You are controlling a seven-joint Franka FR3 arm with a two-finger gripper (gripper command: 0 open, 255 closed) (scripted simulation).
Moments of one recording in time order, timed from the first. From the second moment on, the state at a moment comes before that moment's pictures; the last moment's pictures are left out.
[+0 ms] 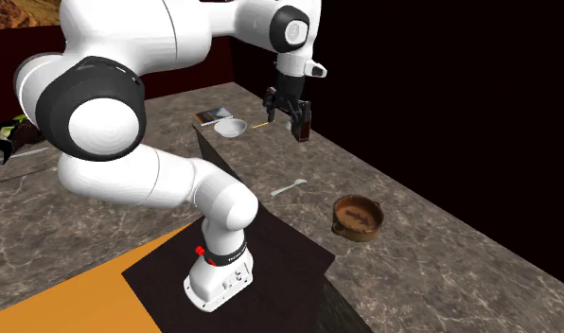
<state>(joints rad) -0.02 -0.78 -0.01 -2.43 0.08 1.51 -0.08</state>
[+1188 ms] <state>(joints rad) -0.01 -0.41 0.14 -2.65 0.16 2.11 0.12</state>
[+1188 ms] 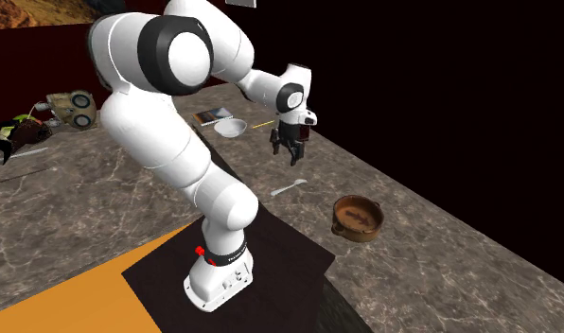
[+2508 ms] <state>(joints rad) 0.00 0.26 0.19 -2.54 0.04 2.66 0.35</state>
